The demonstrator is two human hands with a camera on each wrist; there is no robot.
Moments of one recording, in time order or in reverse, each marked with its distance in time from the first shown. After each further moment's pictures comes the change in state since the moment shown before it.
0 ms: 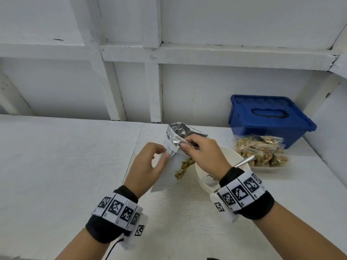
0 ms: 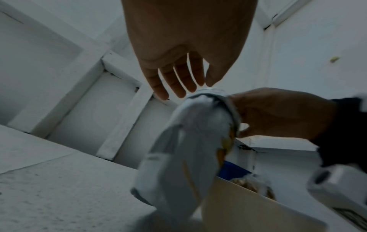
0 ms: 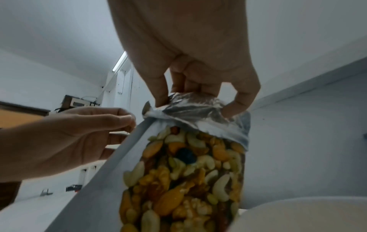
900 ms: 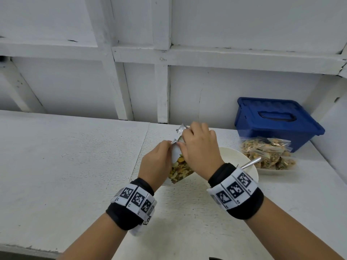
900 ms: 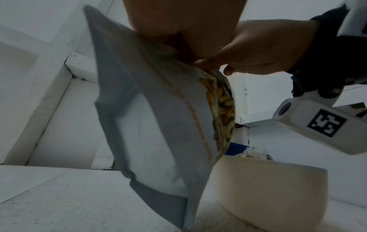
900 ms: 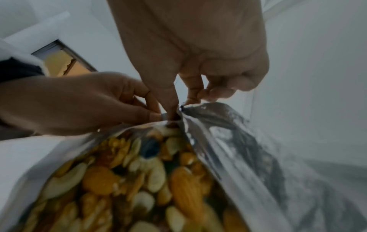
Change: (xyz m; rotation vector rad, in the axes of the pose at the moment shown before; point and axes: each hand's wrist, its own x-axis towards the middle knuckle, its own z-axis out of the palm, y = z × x) left_hand 0.004 0.006 0.009 0.223 0.151 0.125; right_hand 0.005 -0.037 0.020 -0.689 0.257 -0.274
